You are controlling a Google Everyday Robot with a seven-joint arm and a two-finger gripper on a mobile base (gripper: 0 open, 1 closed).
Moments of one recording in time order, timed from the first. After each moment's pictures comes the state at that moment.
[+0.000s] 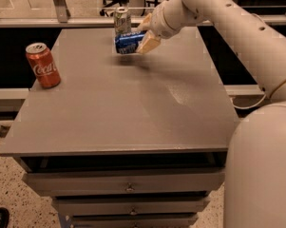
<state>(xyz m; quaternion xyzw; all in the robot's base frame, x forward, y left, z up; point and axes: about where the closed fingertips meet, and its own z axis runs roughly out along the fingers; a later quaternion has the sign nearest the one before) 0.784 -0.026 0.904 -0.67 0.60 0.00 0.44</state>
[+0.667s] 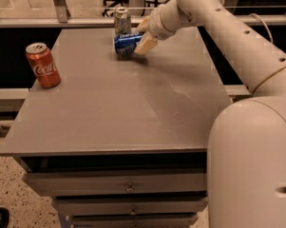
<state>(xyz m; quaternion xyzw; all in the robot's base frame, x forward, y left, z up) 0.812 -0.022 0.887 -0.66 0.60 0.00 0.44</state>
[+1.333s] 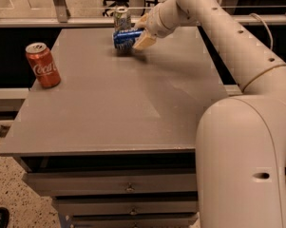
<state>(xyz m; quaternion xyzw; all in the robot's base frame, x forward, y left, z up) 0.824 -0.016 0.885 -0.67 0.60 0.02 0.44</state>
